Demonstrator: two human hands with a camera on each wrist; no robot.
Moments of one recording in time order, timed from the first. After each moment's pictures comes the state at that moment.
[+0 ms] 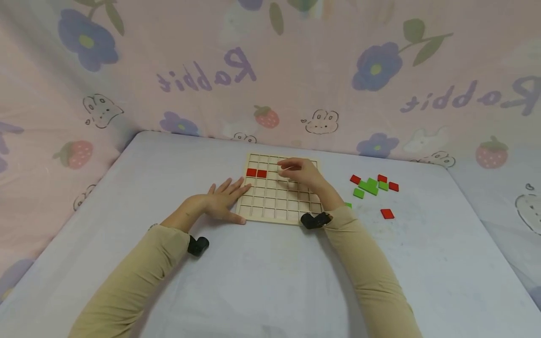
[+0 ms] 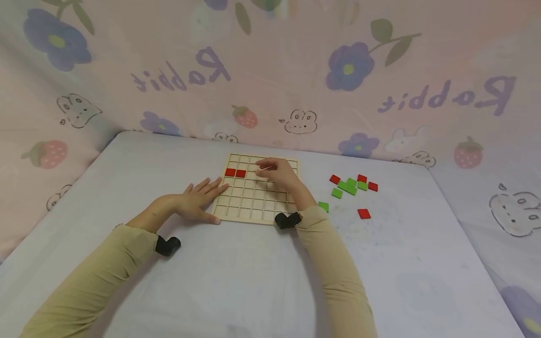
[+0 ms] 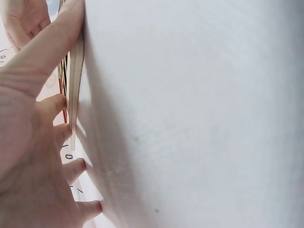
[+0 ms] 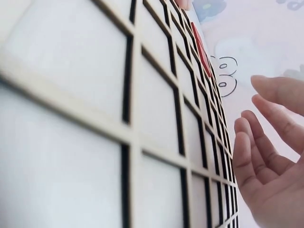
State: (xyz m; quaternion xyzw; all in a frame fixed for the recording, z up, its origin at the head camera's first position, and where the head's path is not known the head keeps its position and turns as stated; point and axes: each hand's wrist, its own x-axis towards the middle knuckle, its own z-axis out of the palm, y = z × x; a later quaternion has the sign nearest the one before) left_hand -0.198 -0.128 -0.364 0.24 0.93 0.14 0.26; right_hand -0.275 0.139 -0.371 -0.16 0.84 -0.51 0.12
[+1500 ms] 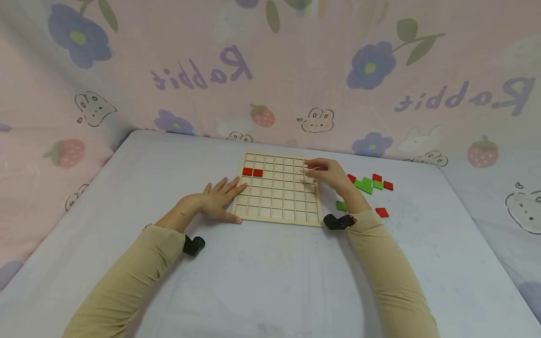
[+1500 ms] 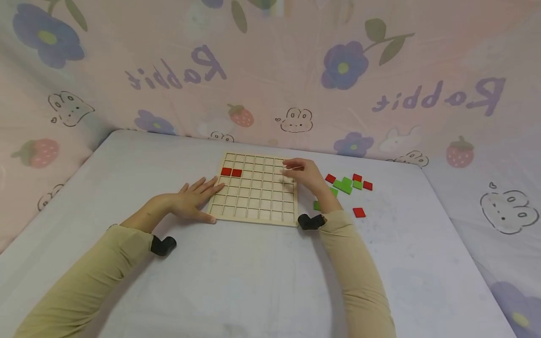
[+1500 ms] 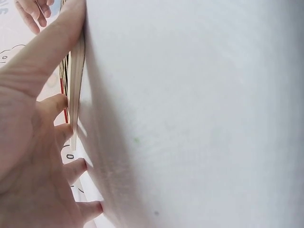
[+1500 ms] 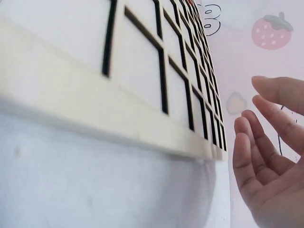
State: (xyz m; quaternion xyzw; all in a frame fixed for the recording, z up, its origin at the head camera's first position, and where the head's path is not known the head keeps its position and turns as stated) left_hand -0.198 -0.131 -0.367 0.24 0.92 0.15 0.26; right_hand -0.270 0.207 -0.367 -0.09 0.87 -0.47 0.09
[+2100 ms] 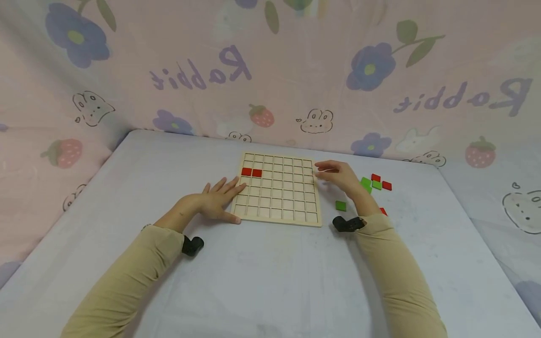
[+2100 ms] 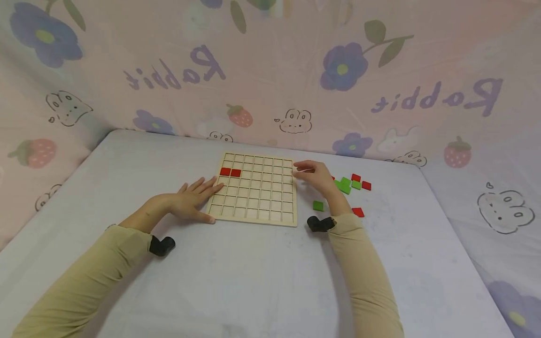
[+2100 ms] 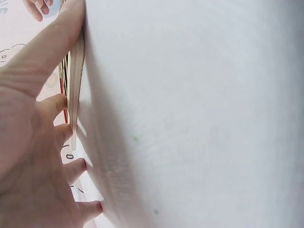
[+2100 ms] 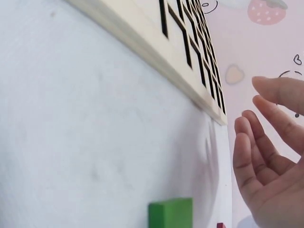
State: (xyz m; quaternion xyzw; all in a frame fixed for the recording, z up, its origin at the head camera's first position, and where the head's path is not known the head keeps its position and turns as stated) left_hand -0.195 -0.129 -0.360 0.25 0.92 0.15 0.26; right_hand -0.268 0.235 -0.369 -0.06 0.88 -0.46 0.09
